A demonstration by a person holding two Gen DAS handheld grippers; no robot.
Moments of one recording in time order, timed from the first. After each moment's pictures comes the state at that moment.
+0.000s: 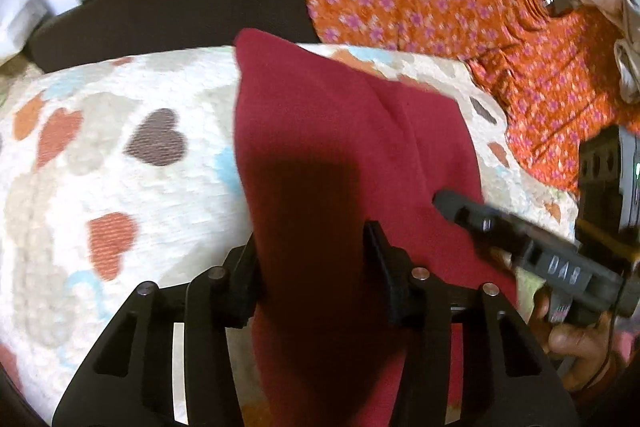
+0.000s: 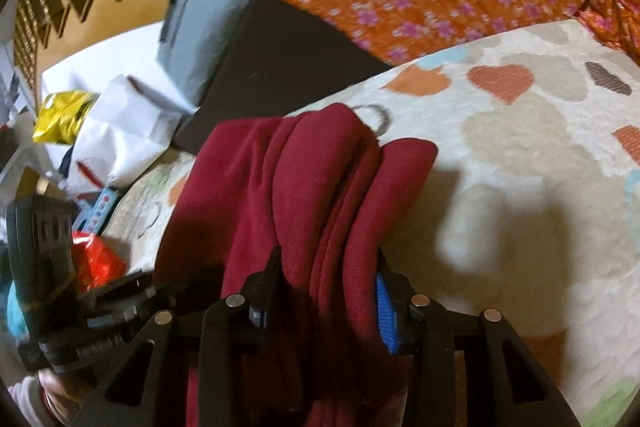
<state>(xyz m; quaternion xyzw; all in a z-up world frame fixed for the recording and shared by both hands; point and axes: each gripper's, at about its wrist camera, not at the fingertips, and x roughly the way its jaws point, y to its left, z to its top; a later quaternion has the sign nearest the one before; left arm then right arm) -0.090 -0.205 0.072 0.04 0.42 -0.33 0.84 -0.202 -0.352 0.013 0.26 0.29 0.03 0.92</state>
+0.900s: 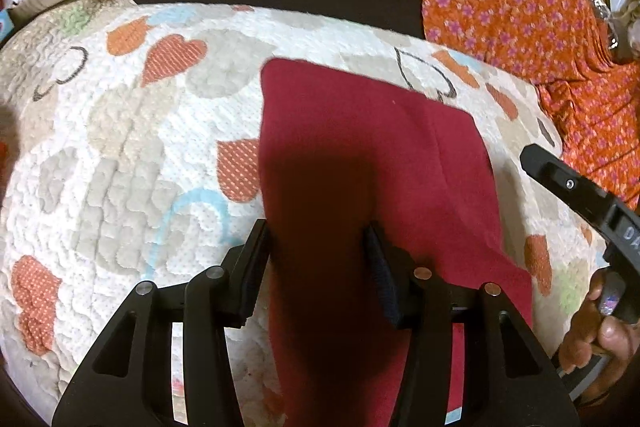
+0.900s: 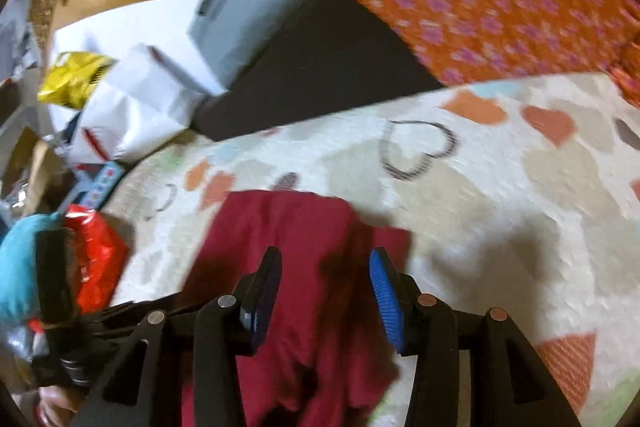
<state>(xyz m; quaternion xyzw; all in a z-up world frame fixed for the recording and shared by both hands) -0.088 -0.105 0.055 0.00 0.46 -0.22 0.86 -0.178 -0.280 0.055 0.19 0.29 0.03 0.94</state>
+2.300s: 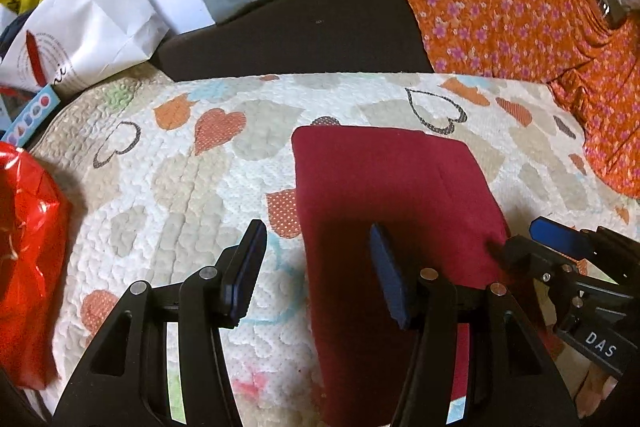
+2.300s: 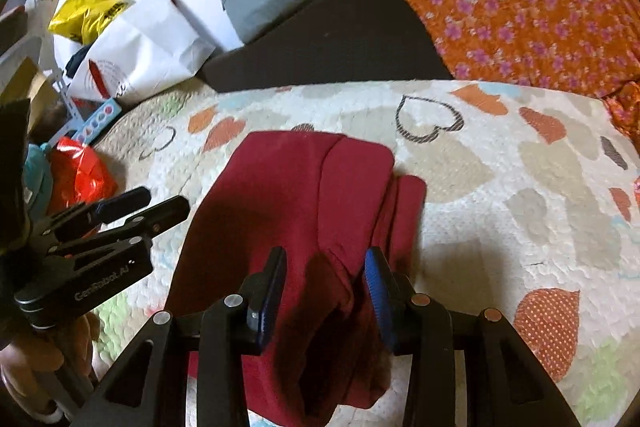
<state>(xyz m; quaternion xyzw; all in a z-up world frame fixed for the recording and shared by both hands) -0.130 -0.099 0.087 0.08 0.36 -0.17 0.91 -0.220 -0.221 0.042 0.11 0.33 0.00 0.94</state>
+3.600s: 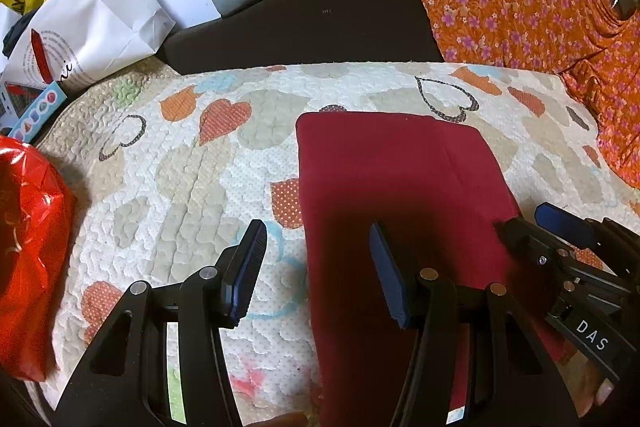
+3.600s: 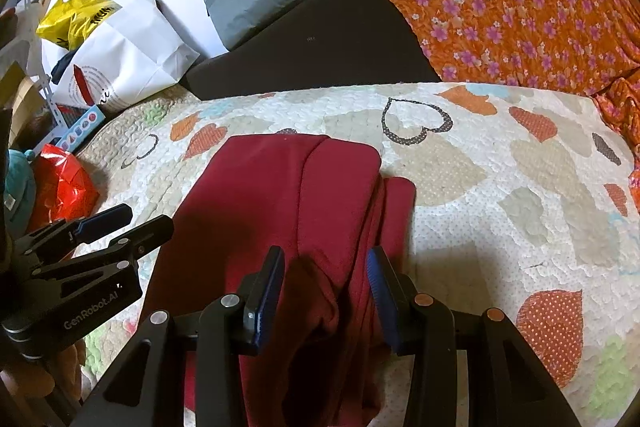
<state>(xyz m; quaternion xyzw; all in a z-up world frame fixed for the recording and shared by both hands) -0.129 -0.108 0.071 0.10 0.37 -0.15 0.91 -0.208 -0.228 0.027 0.10 0.32 -0.02 0.94</state>
